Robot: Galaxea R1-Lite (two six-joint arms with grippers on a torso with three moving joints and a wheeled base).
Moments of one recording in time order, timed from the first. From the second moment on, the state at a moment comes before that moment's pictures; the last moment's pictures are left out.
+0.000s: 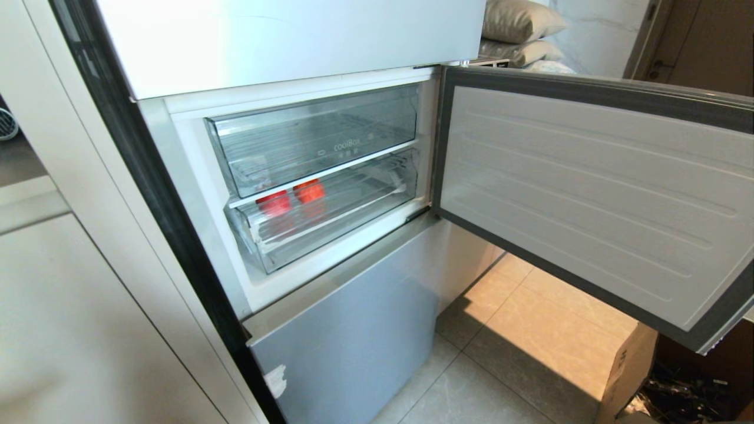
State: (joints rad) left arm -0.01 0.03 -0.01 0.01 -0.02 0.09; right arm 0.01 0.00 0.00 0.00 0.00 0.00
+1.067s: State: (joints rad) left arm -0.01 0.00 0.00 0.00 0.00 0.00; right arm 0.01 0.00 0.00 0.00 0.00 0.00
